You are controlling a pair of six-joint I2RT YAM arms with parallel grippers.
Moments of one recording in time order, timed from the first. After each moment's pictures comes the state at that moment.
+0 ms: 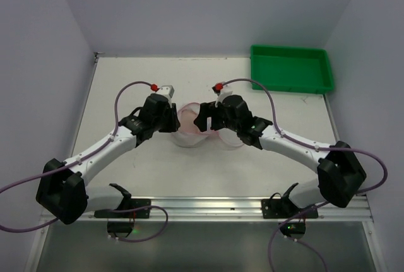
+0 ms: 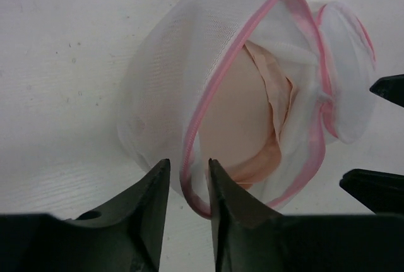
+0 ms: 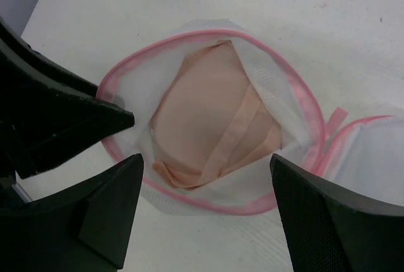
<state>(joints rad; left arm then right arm) -0.55 1.26 0.88 -0.37 -0.06 -0.47 0.77 1.40 0.92 0.02 0.01 0.45</state>
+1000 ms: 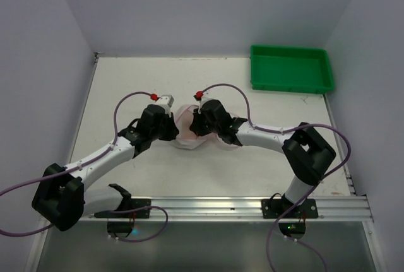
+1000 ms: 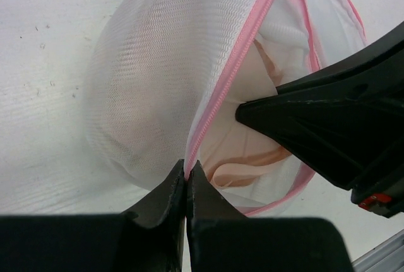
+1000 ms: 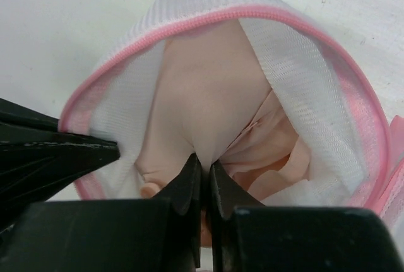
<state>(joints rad) -0.55 1.20 0.68 -0.17 0.01 -0.46 0.84 1.72 1.02 0.10 0.01 0.46</state>
